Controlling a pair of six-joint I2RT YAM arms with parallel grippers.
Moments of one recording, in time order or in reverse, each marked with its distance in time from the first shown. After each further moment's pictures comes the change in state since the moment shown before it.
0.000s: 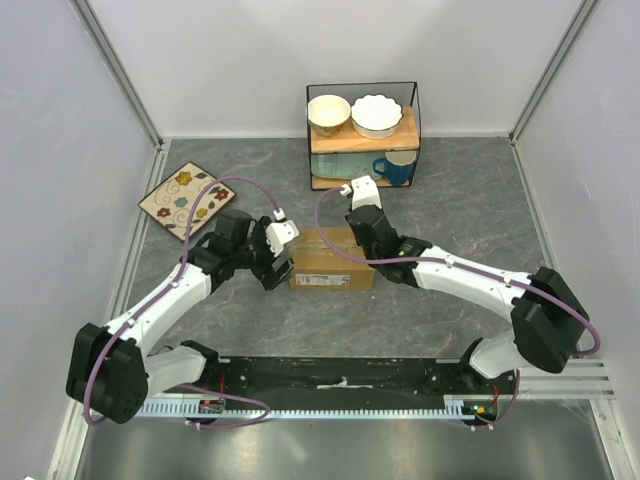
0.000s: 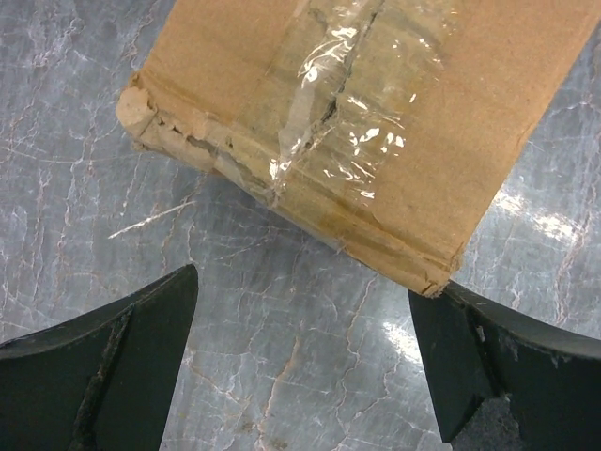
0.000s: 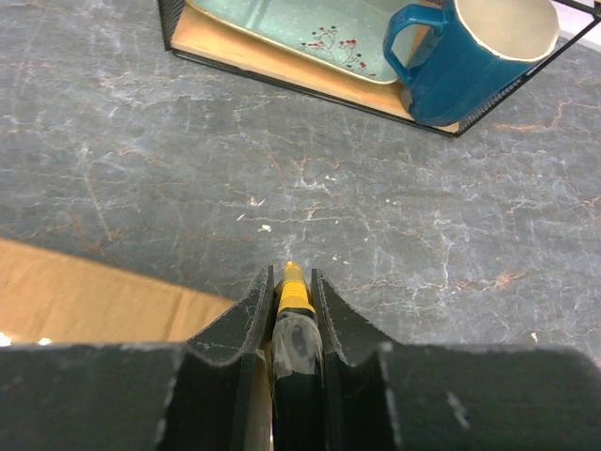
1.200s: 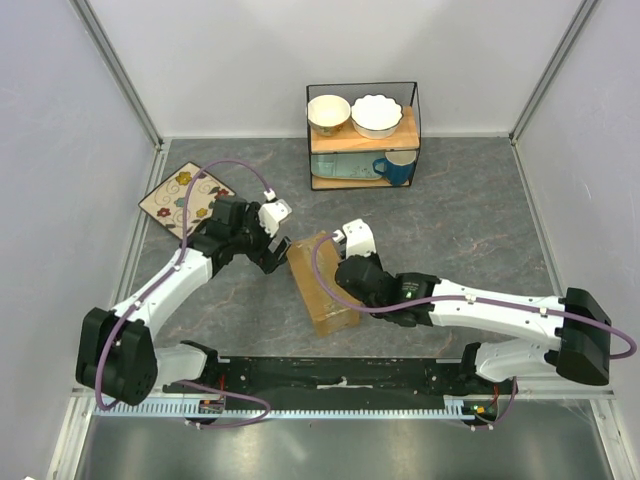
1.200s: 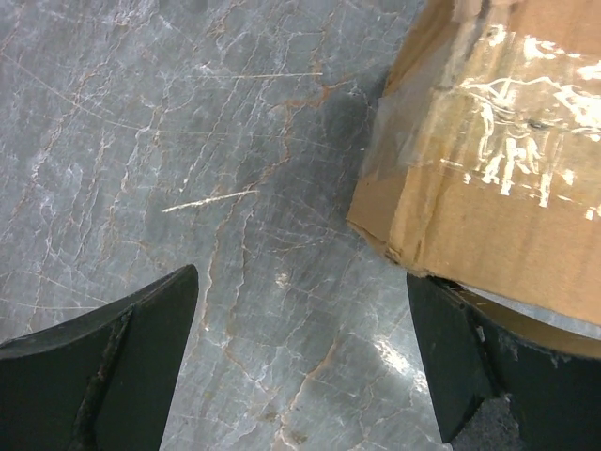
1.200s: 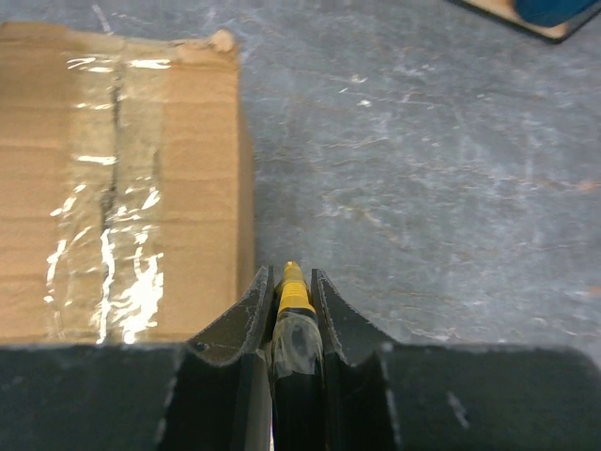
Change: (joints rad) left arm 0.069 0.106 0.087 0.024 -0.076 -0.093; right arm 0.346 -0.189 -0.048 -0.357 0.076 0.316
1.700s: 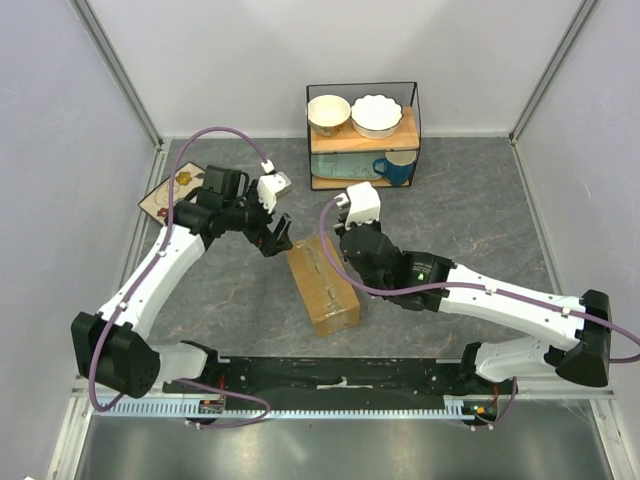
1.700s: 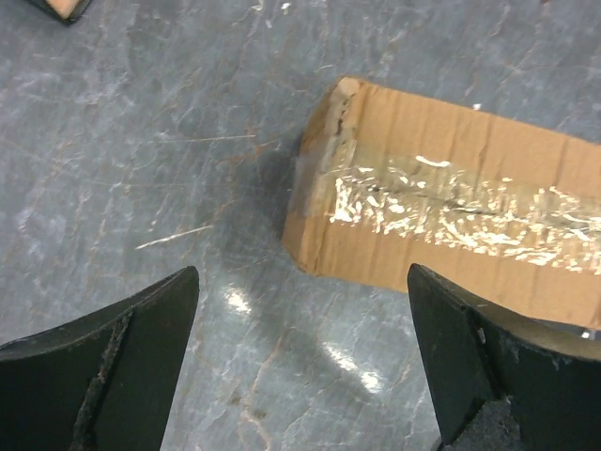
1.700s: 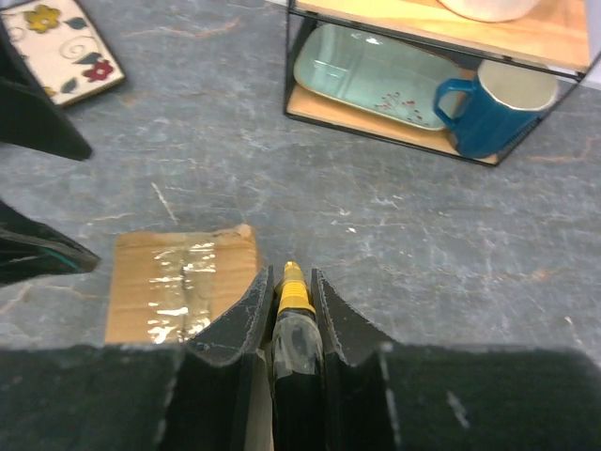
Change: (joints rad) left arm 0.006 0.022 0.346 -0.369 0.146 -0.039; right arm -0.026 -0.003 0.254 0.006 0.130 -0.116
